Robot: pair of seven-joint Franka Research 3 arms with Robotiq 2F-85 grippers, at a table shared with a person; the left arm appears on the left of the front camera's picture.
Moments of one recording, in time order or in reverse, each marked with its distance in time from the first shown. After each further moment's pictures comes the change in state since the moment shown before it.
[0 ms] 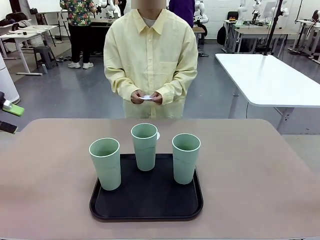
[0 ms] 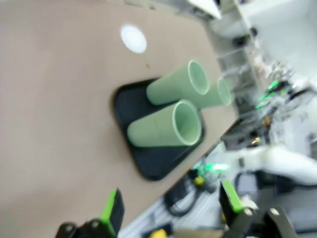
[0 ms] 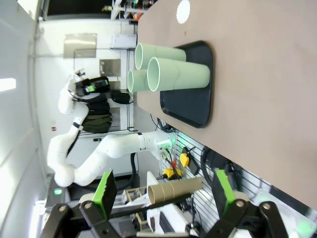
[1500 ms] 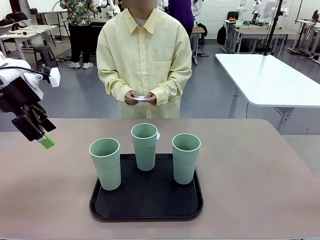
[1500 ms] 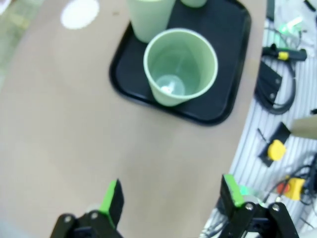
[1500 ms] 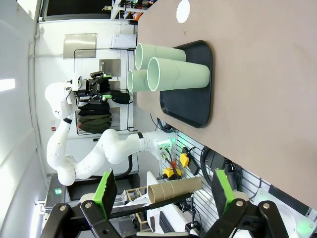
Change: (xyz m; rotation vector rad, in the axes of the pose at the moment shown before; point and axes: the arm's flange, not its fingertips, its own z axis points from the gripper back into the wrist) left arm 0.024 -0.085 -0.098 0.325 0.435 -0.882; right arm 0.000 0.000 0.000 -0.001 0.000 0.000
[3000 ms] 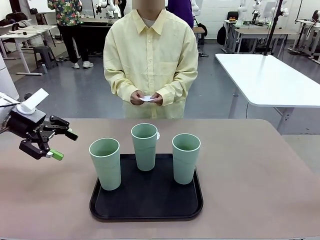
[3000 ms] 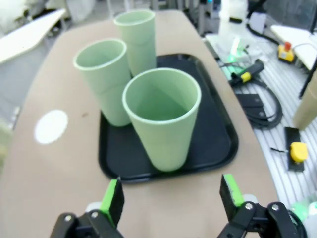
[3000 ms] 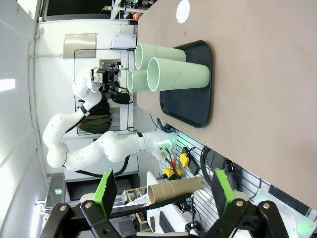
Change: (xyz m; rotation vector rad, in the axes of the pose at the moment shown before) left arm -0.067 0.082 -0.098 -0.225 -0.562 -0.482; right arm 0.000 0.000 0.000 0.000 0.000 0.000
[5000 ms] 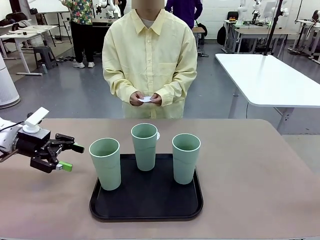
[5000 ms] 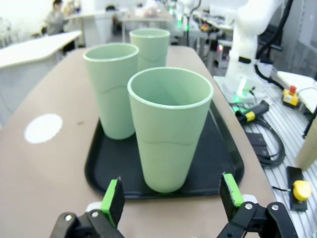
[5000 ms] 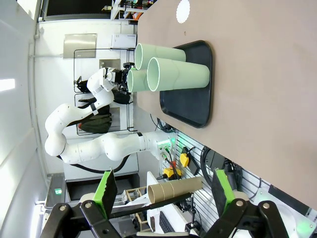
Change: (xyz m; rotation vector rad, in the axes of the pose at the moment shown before) left arm -0.067 -0.006 -0.046 0.012 -0.267 0.125; right arm 0.000 0.000 0.000 0.000 0.000 0.000
